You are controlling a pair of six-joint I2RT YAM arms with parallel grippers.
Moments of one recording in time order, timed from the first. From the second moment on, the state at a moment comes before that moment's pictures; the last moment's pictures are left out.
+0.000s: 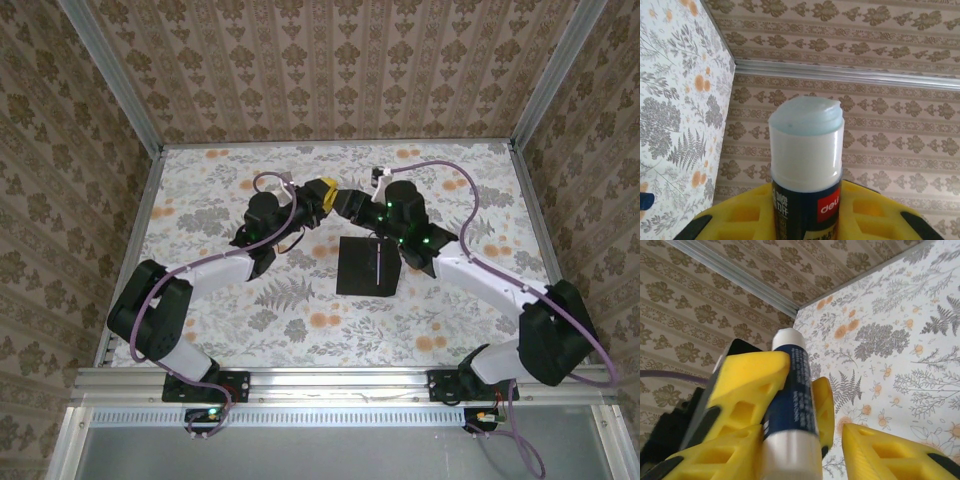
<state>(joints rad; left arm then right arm) -0.63 1.56 0.82 0.76 0.31 -1.66 0.56 1.37 0.95 0.18 -0.16 0.86</state>
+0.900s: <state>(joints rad) -0.49 1.66 0.91 0.66 0.53 -1.44 0.33 1.22 0.98 -0.11 -0.21 0.78</state>
